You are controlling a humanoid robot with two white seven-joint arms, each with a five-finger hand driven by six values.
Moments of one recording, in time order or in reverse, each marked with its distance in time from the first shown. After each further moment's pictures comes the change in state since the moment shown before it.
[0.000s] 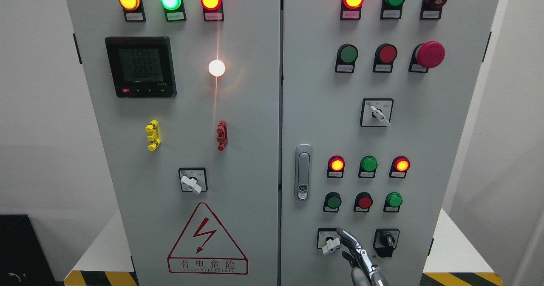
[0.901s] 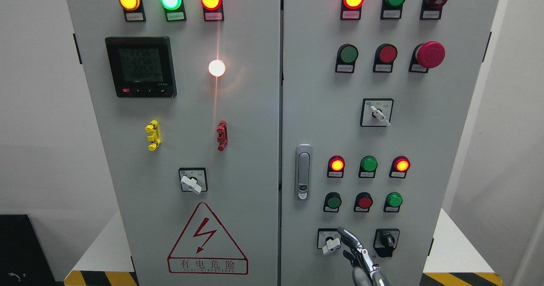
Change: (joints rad) left arm 0.000 0.000 0.000 0.000 0.000 -0.001 0.000; right arm 0.000 0.000 0.001 -0.005 0.005 -0.001 -0.005
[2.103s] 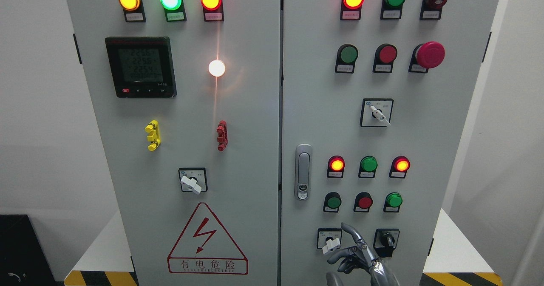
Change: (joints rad) left arm 0.000 0.000 0.000 0.000 0.000 0.000 0.000; right arm -0.042 0.016 -0.021 0.001 0.454 0.026 -0.049
